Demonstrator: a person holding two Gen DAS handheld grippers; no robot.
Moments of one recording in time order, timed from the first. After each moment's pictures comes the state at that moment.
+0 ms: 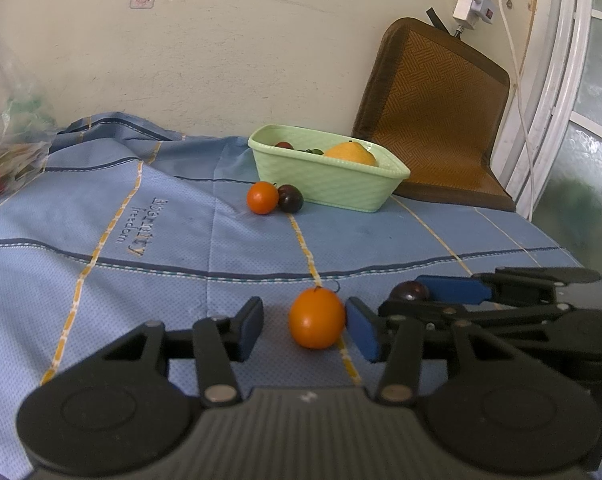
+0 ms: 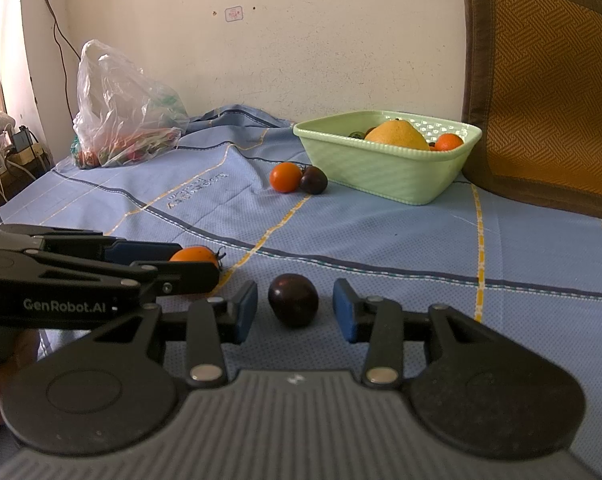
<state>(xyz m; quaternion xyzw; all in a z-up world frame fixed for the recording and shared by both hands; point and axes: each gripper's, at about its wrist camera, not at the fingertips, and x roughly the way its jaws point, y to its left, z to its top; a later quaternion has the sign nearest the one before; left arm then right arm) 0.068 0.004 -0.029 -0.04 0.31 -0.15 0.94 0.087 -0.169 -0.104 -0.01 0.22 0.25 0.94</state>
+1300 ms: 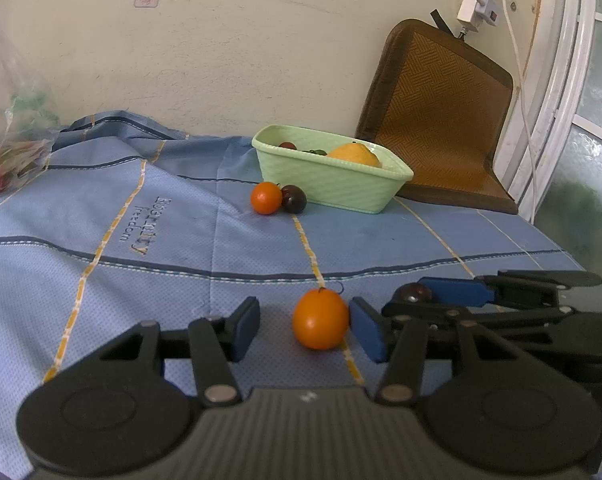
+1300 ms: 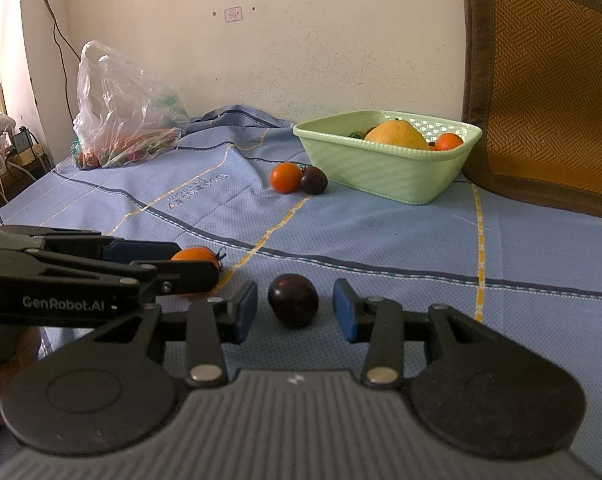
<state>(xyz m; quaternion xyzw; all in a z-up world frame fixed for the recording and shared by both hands) 0.068 0.006 -0.028 -0.05 0.31 -0.15 0.94 0.088 -0.169 -0.105 -0.01 0.22 0.25 0.94</state>
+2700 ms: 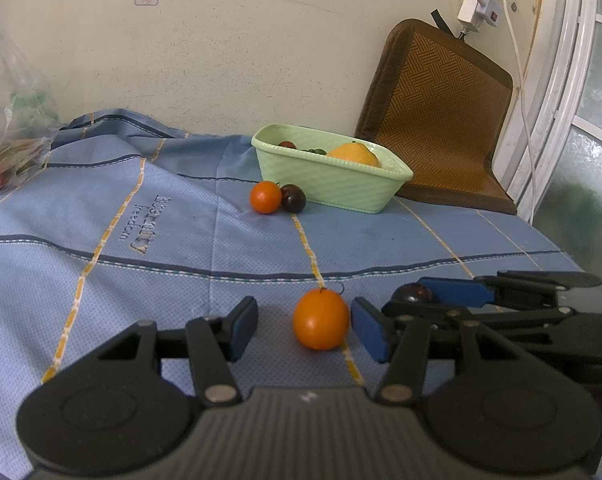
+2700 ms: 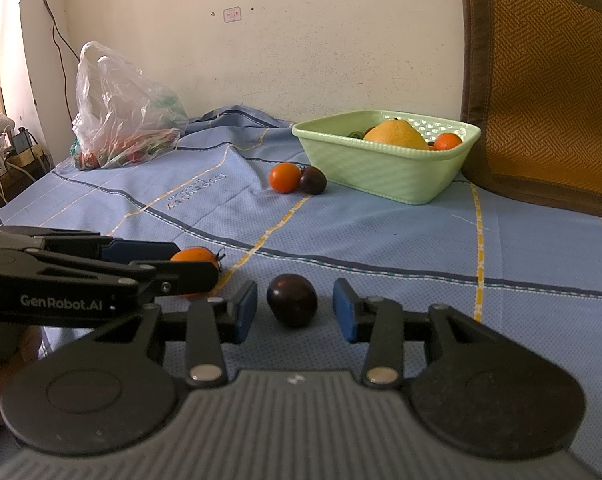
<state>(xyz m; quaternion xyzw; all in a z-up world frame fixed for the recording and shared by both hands) 0.069 0.008 -0.028 -0.05 0.32 -0.15 0.94 0.089 -0.170 -0.105 -0.01 0.22 0.25 0.94</state>
